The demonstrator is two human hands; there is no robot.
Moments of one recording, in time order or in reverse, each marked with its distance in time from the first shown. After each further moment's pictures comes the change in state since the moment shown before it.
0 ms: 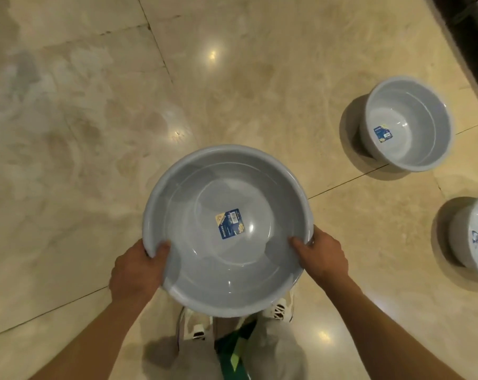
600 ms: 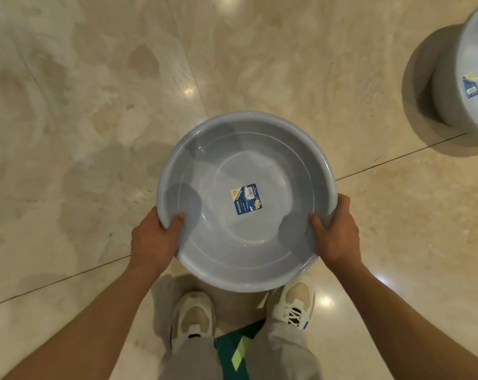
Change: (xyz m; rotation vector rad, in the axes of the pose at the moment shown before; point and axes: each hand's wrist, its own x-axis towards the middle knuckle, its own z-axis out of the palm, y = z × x) left_hand 0.083 -0.027 0.105 -0.078 -0.028 0.004; right_hand 0.089 0.031 0.087 0.168 0.055 0.015
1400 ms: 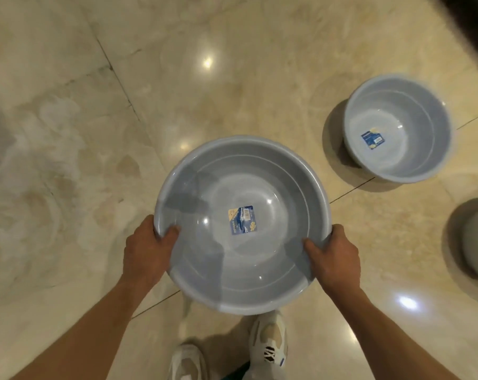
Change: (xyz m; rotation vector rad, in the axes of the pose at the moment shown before) left_hand -0.031 0.199 -0.044 0.080 0.029 0.214; right_hand 0.008 -0.026 -0.149 0.077 0.133 0.087
